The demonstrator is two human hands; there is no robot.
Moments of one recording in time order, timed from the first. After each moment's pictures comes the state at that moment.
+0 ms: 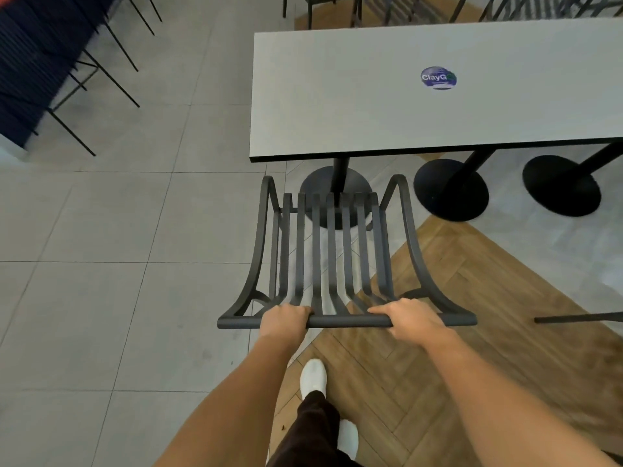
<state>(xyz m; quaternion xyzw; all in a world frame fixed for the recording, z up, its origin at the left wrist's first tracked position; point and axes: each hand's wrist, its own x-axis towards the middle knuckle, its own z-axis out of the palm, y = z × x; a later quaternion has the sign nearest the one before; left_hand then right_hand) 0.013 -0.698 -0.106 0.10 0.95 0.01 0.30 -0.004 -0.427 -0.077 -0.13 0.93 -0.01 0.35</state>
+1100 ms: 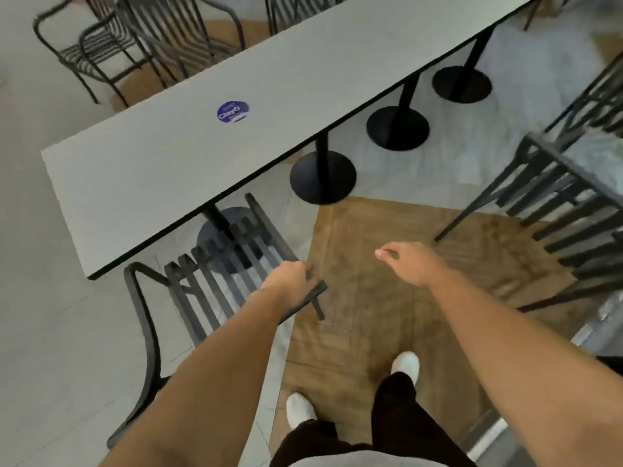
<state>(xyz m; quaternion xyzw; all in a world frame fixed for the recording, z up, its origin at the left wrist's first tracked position) -0.081 -0.407 0.000 0.30 0.88 0.10 0.36 0.052 -0.160 -0.003 0.28 0.90 -0.27 0.18</state>
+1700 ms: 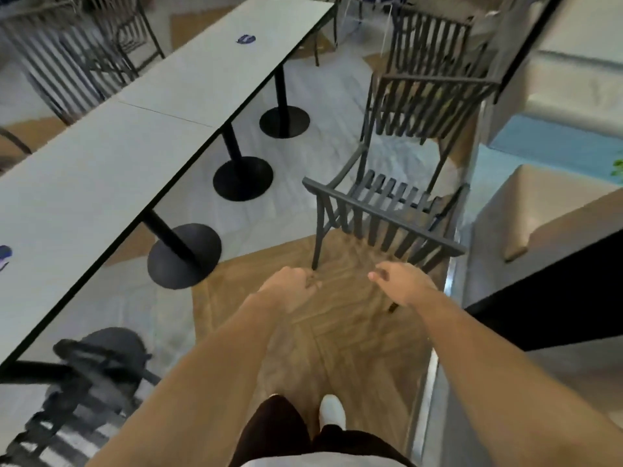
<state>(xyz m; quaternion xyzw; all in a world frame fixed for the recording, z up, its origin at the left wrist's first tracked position) 0.061 0.030 0.028 0.57 0.75 0.01 0.33 0.301 0.152 0.028 0.53 0.80 -0.26 0.13</state>
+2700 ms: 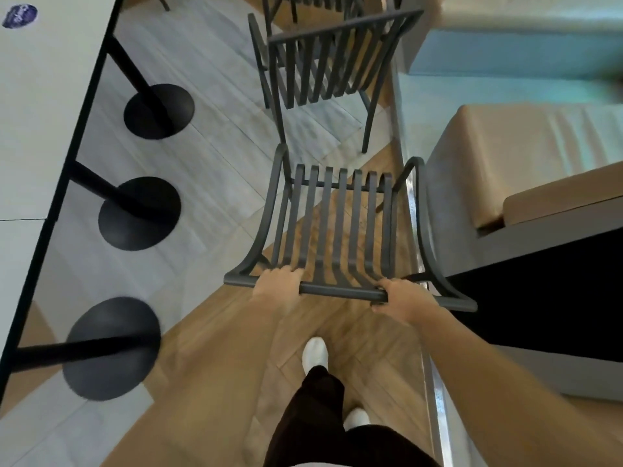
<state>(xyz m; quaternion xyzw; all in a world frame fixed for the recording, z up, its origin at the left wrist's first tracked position) 0.000 0.404 -0.097 0.76 0.58 -0.18 0.26 0.283 0.392 -0.081 0.62 0.68 -0.33 0.22</state>
